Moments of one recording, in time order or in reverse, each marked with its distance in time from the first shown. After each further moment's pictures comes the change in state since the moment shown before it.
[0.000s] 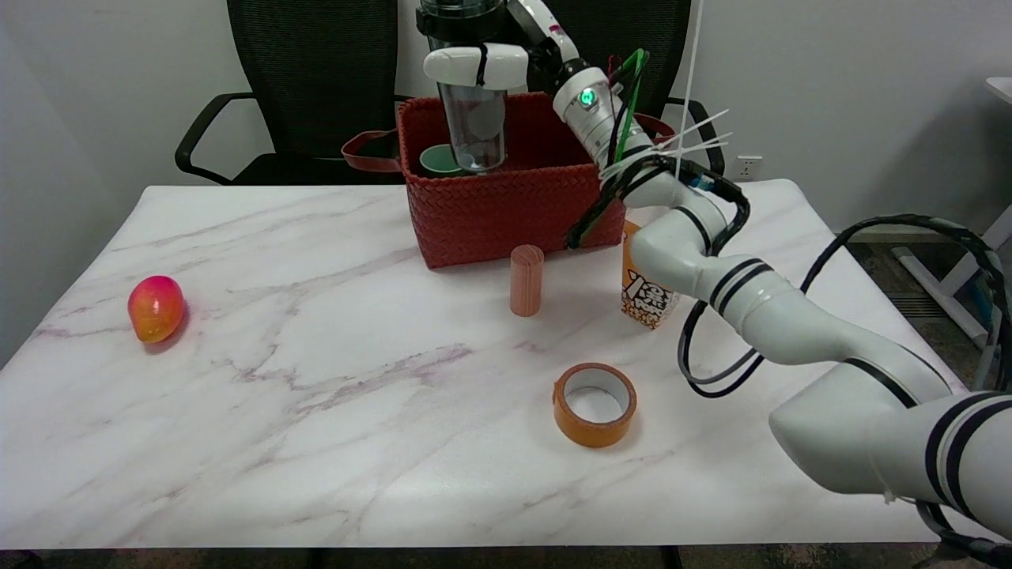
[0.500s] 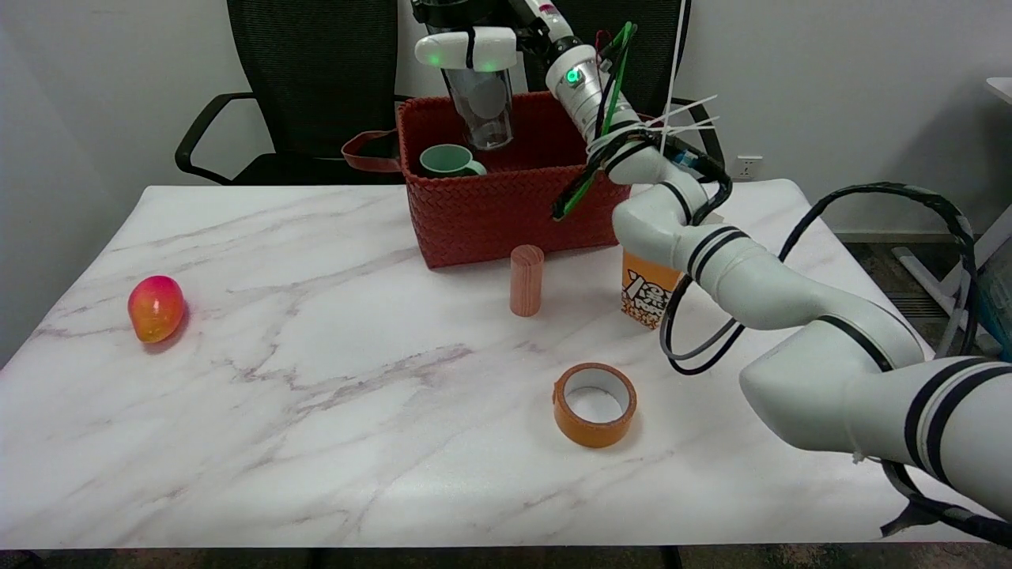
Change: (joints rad) arm 0.145 -0.067 -0.006 -0.229 0.028 0.050 -0.191
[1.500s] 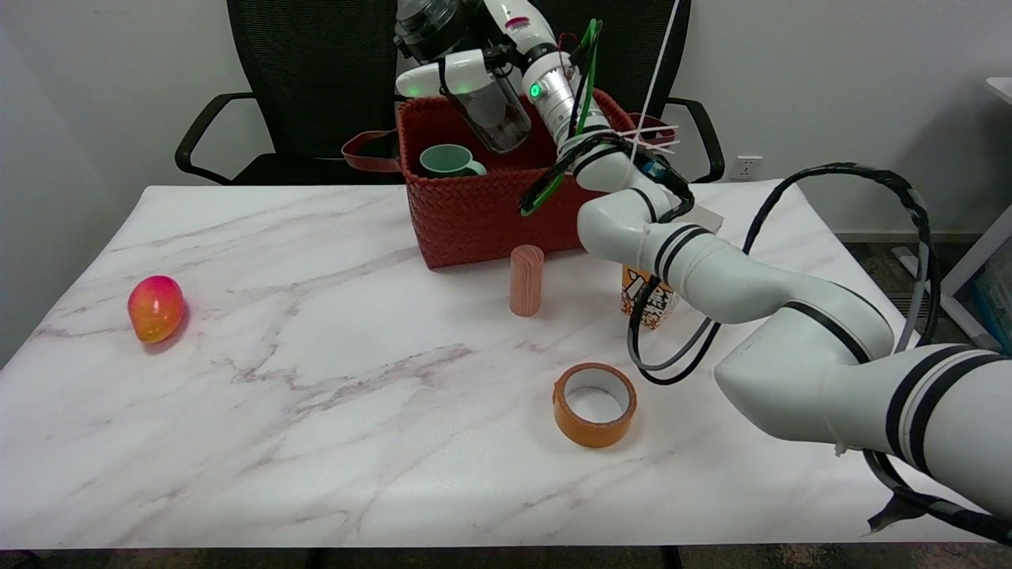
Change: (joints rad) arm 0.067 -0.082 -0.128 -0.139 0.328 0.046 -0.647
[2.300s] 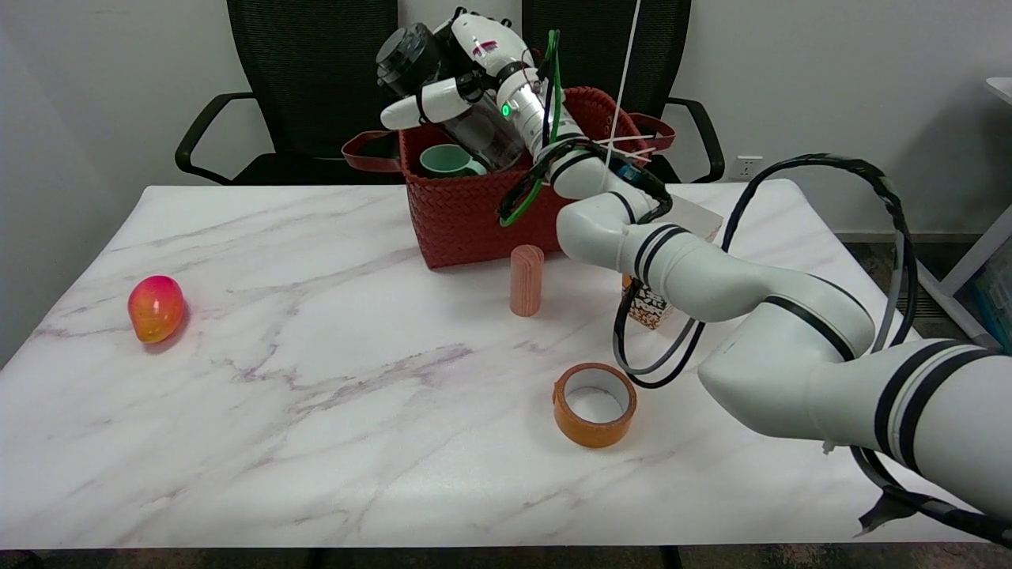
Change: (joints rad) arm 0.032 -0.055 -0.057 -0.070 0.047 -0.064 -0.200
